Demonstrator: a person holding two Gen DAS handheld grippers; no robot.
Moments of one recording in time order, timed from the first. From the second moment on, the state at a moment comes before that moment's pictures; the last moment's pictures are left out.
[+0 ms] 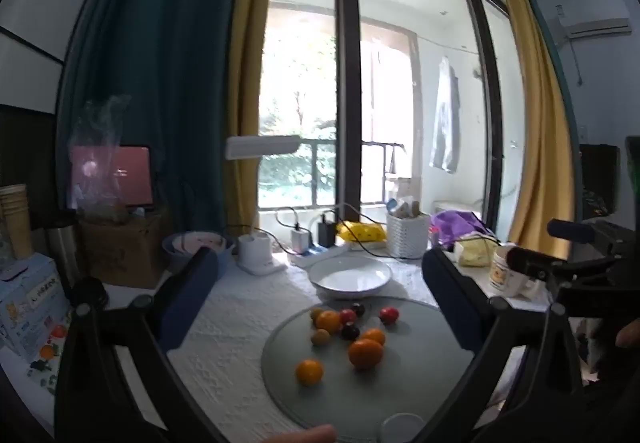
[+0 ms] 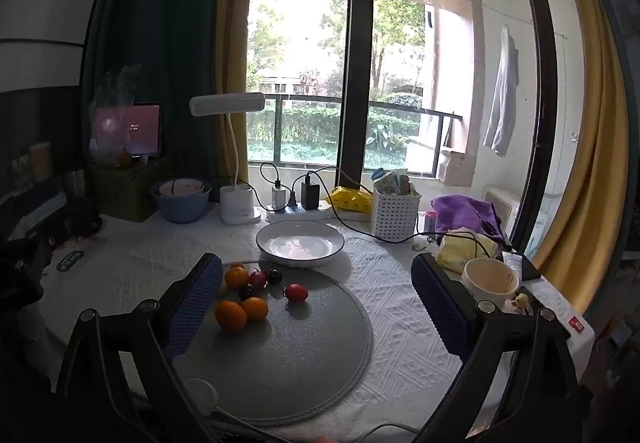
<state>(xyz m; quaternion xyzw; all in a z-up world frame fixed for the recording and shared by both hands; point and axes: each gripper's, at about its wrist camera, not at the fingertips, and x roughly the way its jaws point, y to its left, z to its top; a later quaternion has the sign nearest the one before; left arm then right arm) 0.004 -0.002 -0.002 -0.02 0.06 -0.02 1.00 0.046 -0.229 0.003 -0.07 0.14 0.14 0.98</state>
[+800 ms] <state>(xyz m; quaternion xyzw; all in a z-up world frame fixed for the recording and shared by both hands) -0.005 0.002 0.008 -0.02 0.04 -0.03 1.00 0.045 -0.226 0.005 -0.06 0.14 0.15 0.98</state>
